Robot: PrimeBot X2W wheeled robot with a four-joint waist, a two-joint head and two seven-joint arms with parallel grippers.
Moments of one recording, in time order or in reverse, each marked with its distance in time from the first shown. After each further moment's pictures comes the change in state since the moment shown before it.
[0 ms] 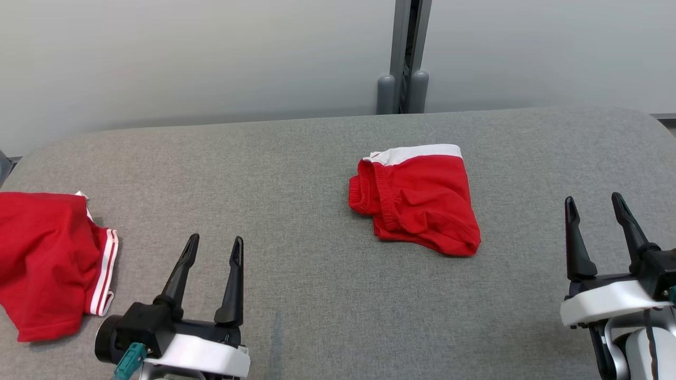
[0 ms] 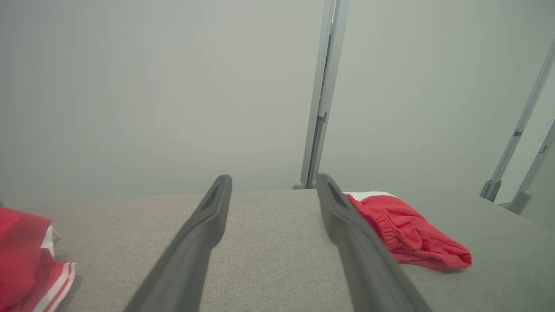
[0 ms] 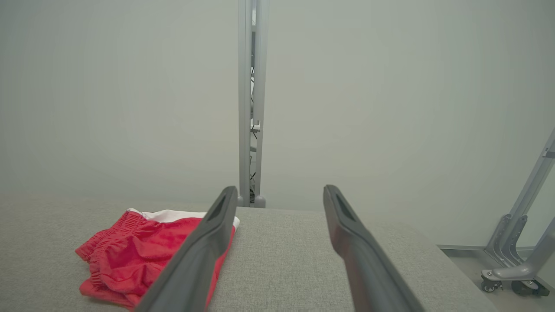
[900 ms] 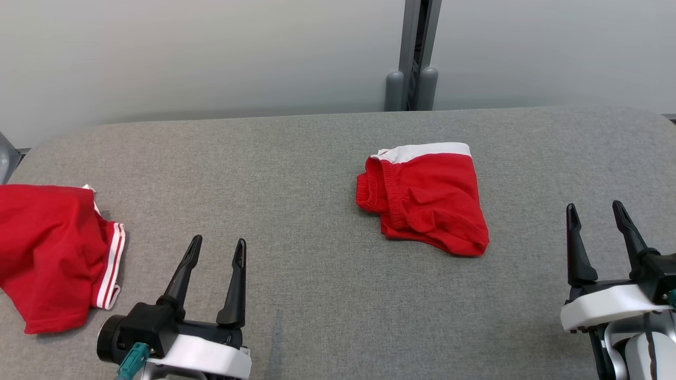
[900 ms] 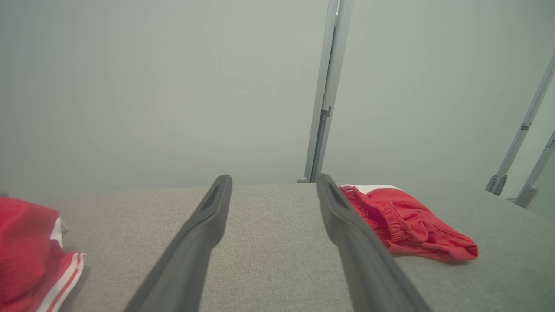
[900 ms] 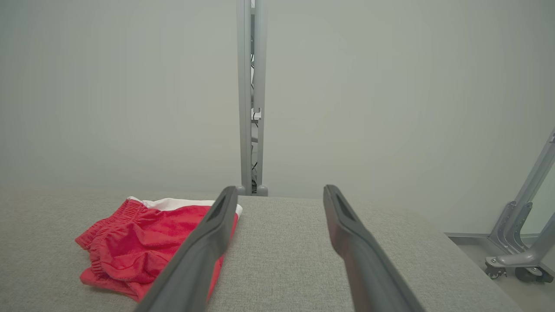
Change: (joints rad) left arm 0.000 0.000 -0.003 0.010 0.009 -0.006 0.000; right arm 0.008 0.014 -0.019 0.024 -0.004 0.000 0.000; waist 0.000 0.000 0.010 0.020
